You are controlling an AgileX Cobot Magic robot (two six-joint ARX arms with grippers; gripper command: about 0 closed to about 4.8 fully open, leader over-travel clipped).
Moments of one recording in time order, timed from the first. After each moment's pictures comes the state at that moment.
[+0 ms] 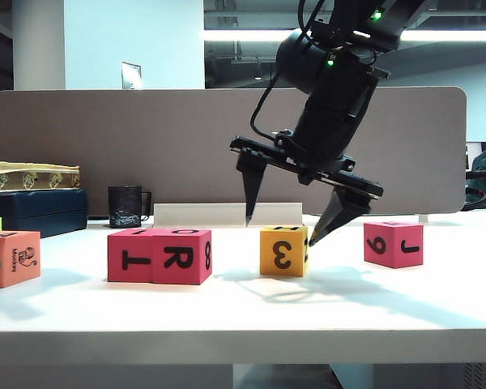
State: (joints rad) left arm -0.50 1.30 1.61 -1.00 0.11 0.21; right arm 0.55 1.88 1.34 -0.48 -0.09 0.54
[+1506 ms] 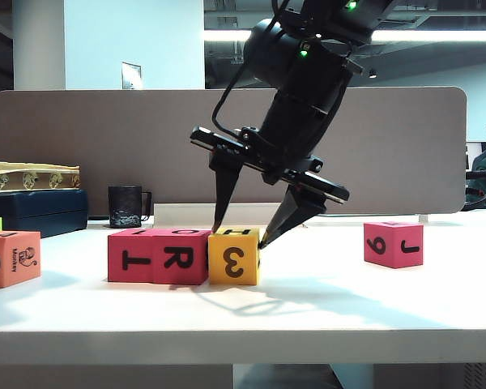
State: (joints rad) left arm -0.50 1.28 1.61 -1.04 0.11 0.21; right arm 0.65 1.88 1.34 -0.48 -0.16 0.53
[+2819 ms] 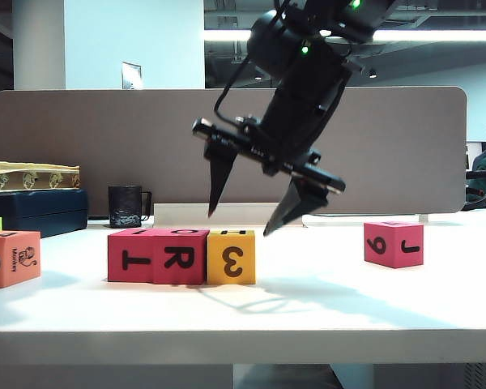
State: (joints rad) left arm -0.50 1.28 1.61 -1.04 0.11 0.21; right arm 0.64 1.86 1.34 -0.41 -0.13 0.50
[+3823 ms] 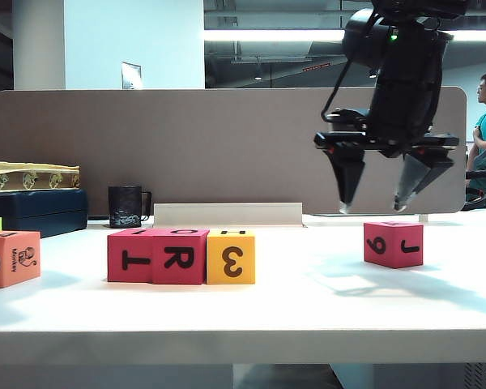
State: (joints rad) left arm -0.50 1.28 1.61 -1.03 0.11 0.21; right arm 0.37 1.77 1.35 -0.64 0.09 0.13
